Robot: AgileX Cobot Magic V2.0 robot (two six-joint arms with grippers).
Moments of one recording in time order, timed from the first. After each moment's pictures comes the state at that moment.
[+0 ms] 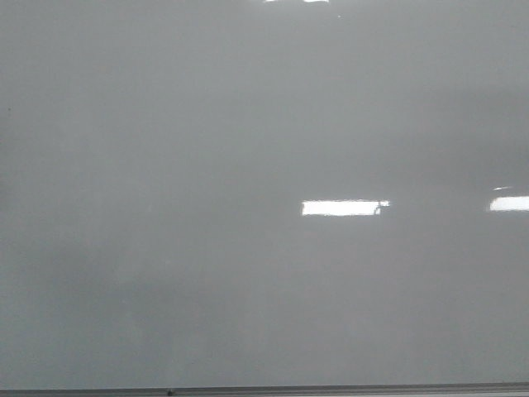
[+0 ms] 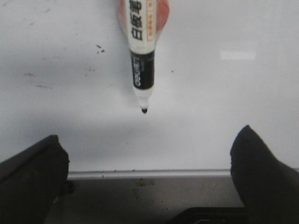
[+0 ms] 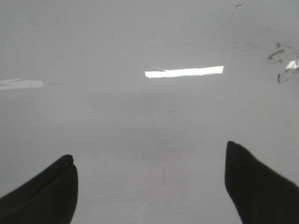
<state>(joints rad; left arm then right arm) 0.02 1.28 -0.65 0.01 0.41 0.00 -0.01 0.31 -0.42 0.11 0.39 0.02</state>
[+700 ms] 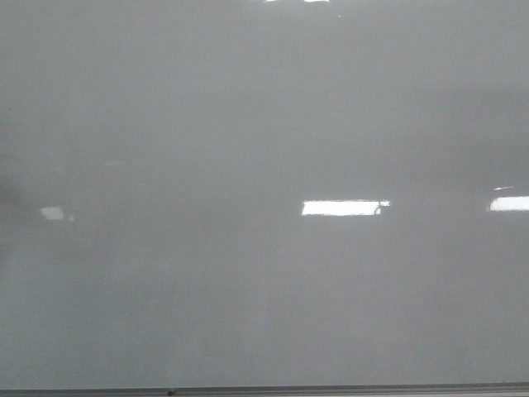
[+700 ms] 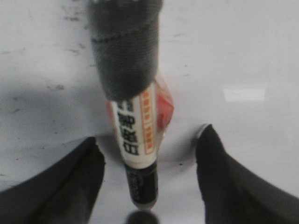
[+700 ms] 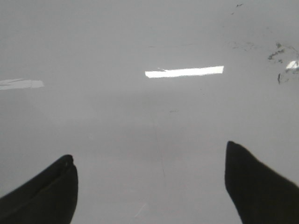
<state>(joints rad) 0.02 1.48 -0.65 0.05 0.06 0.00 -0.01 0.31 -0.42 0.11 0.39 0.02</state>
